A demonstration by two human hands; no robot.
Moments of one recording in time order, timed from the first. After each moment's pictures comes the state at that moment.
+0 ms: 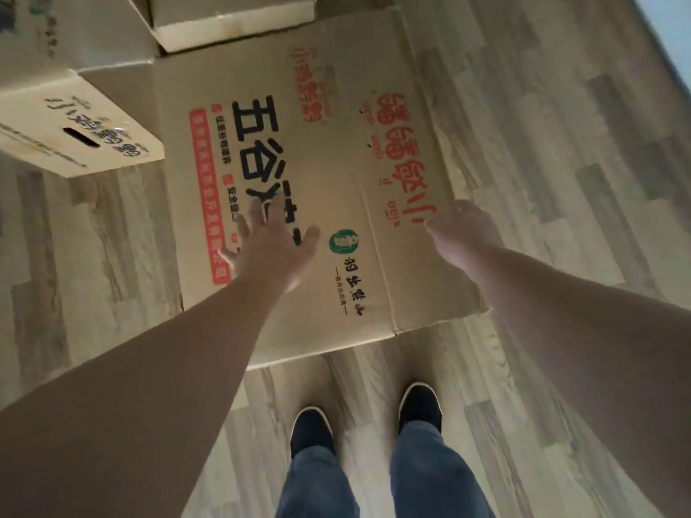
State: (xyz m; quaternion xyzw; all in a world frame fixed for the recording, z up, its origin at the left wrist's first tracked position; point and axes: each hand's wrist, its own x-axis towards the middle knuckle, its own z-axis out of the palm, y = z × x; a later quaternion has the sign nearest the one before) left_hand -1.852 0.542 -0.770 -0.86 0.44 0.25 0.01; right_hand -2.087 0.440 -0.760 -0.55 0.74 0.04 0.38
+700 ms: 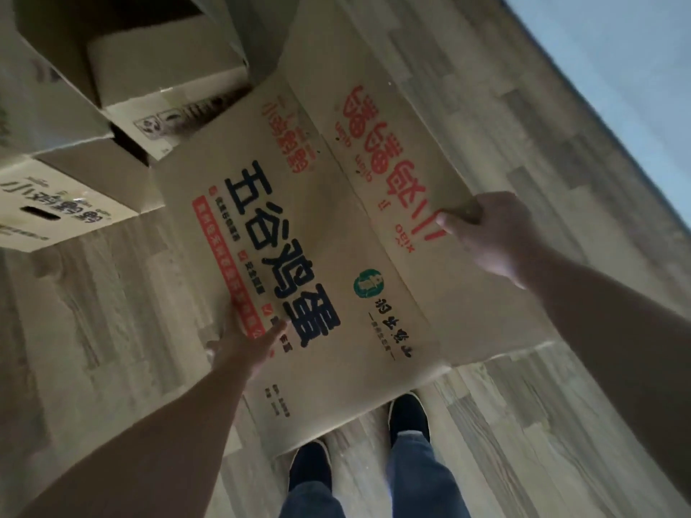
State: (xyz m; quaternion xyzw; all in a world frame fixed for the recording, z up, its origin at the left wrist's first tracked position) left_hand -1.844 0.618 -0.841 -0.86 0.19 0.47 -0.05; right_hand -2.176 0.439 -0.656 -0.61 0.71 -0.06 0.34
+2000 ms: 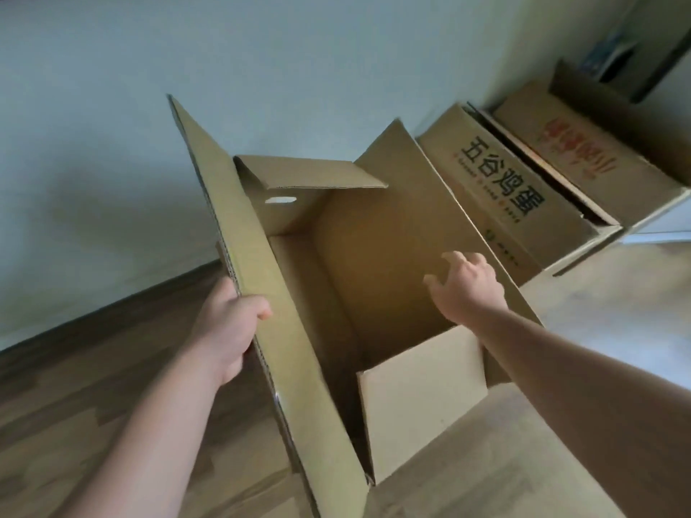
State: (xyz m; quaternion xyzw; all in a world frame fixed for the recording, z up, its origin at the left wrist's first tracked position) left_hand -2.758 1.009 -0.443 -0.36 0.72 0.59 0.06; right_hand -2.855 1.295 -0.511 0.08 0.97 -0.16 0.14
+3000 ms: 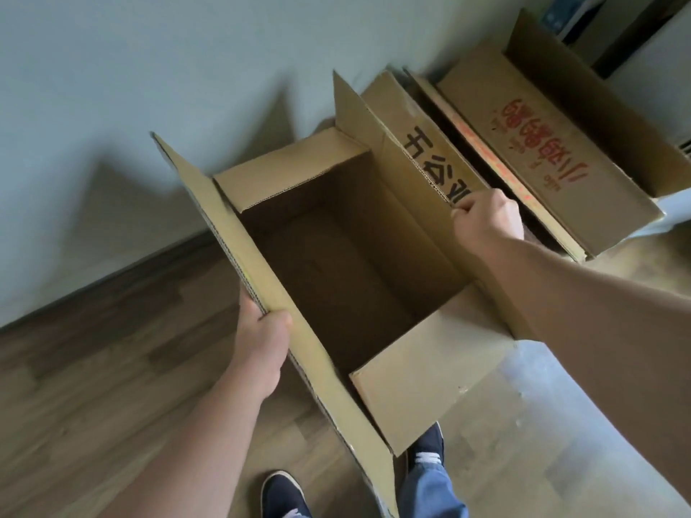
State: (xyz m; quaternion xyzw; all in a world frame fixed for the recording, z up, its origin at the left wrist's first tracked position) left_hand -3.055 1.185 -0.645 -0.36 0.66 0.65 0.15; right_hand -3.200 1.463 -0.616 0.21 0.96 -0.21 0.03
